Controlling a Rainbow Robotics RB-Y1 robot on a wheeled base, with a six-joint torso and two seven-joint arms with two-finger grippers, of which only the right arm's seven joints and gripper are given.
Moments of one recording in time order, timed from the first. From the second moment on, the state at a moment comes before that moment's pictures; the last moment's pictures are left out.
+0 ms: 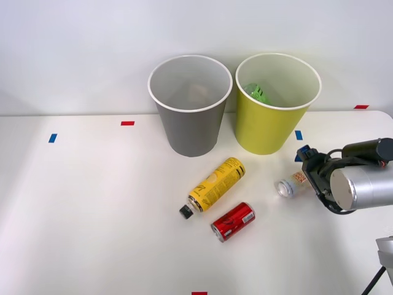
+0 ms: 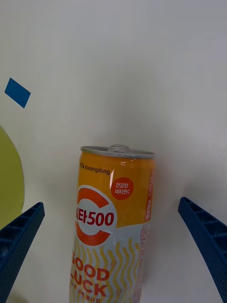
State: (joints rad) arm -0.16 -0.29 -0.01 -1.89 -0.19 1.31 0.39
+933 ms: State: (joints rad) arm -0.19 -0.30 0.04 -1.85 -0.08 1.31 0.41
